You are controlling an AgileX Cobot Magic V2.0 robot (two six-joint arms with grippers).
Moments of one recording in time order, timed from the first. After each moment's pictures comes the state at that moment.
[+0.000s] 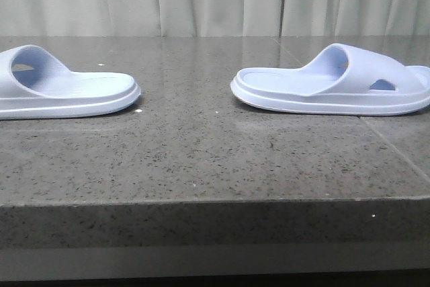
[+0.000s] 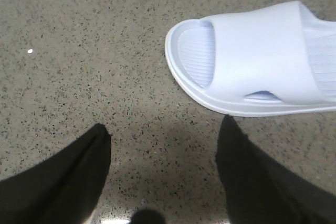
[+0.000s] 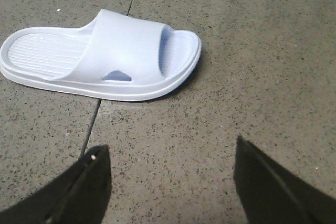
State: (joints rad) left arm 0.01 0.99 -0.90 0.06 0.83 0.00; right arm 0.05 0.51 -0.51 0.14 0.56 -0.06
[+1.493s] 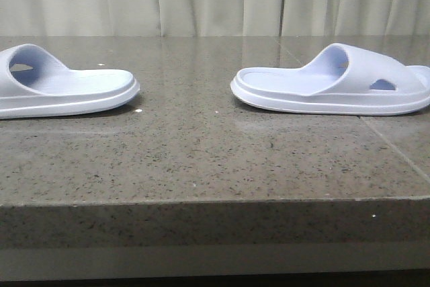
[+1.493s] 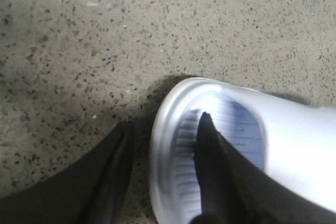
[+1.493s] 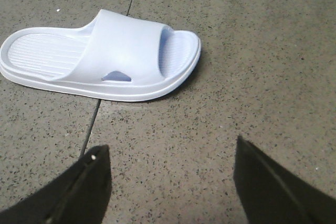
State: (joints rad) left arm 0.33 1.68 -1.12 -0.80 0.91 0.60; right arm 0.05 0.51 -0.51 0.14 0.56 -0.06
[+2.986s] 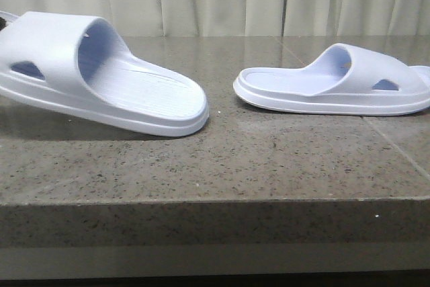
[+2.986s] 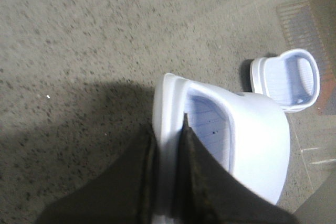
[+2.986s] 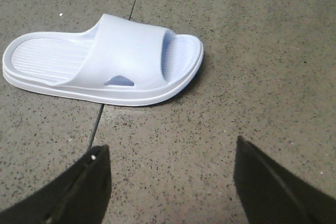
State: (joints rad) left arm 0.25 1.42 -0.90 -1.18 1.07 0.91; right arm 0.05 0.52 -0.52 0.14 0.55 -0.04
